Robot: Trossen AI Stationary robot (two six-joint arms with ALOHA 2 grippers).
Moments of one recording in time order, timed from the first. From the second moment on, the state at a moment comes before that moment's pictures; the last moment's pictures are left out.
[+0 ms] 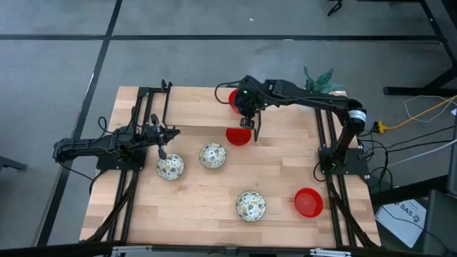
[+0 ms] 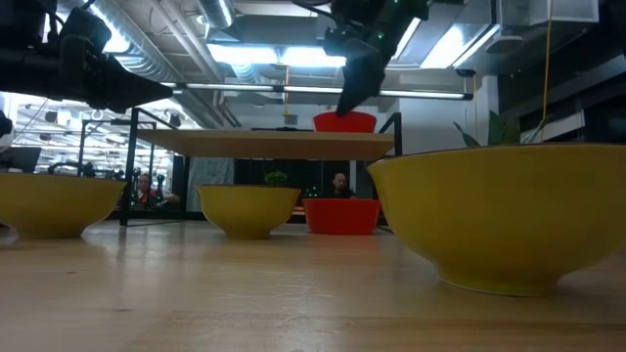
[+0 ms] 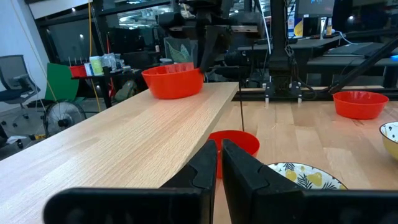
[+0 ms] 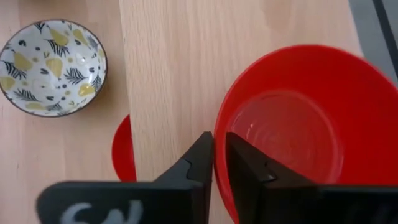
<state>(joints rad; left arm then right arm) 0.08 0.01 0.03 0.00 -0.27 0.09 -0.33 1.73 1.65 -0.86 0.02 -0.22</state>
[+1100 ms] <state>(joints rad) 0.08 0.01 0.03 0.00 -0.27 0.09 -0.21 1.72 1.81 -0.96 0.03 -0.16</state>
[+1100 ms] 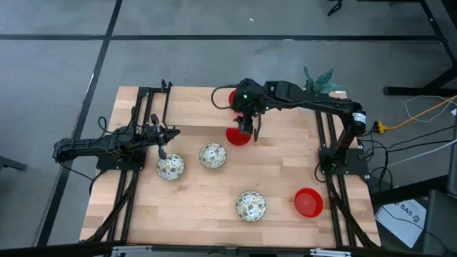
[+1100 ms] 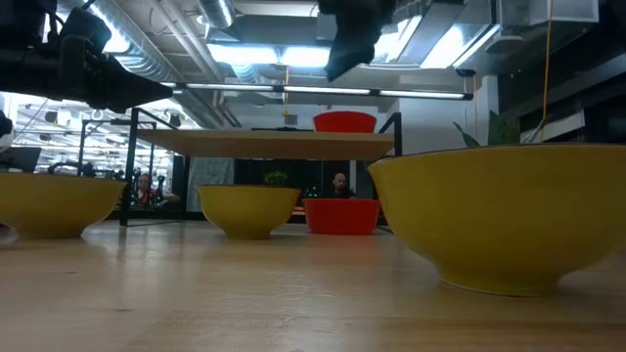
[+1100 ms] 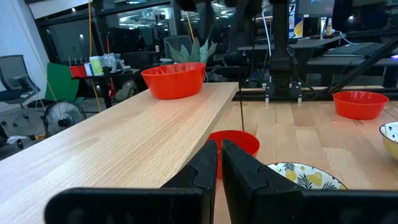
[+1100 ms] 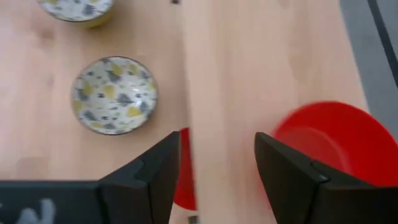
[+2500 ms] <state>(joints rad) 0.08 0.01 0.03 0.00 -0.27 0.09 0.24 1.72 1.83 -1.03 0.02 0.21</state>
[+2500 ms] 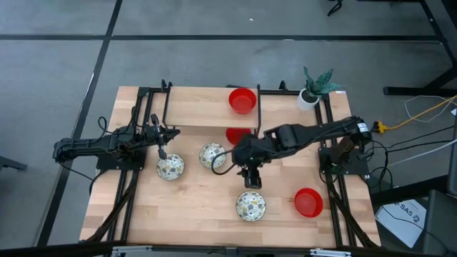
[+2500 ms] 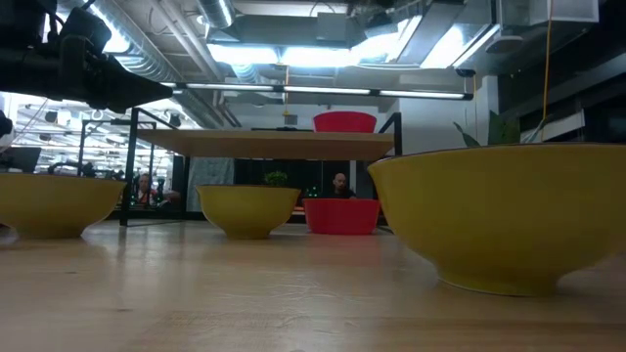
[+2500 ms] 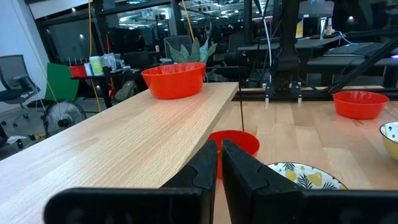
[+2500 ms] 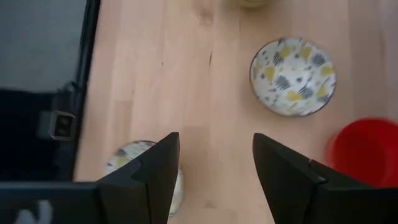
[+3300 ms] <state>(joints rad) 0.08 0.01 0.03 0.00 -0.27 0.09 0.53 1.72 1.83 -1.15 -0.03 1.16</state>
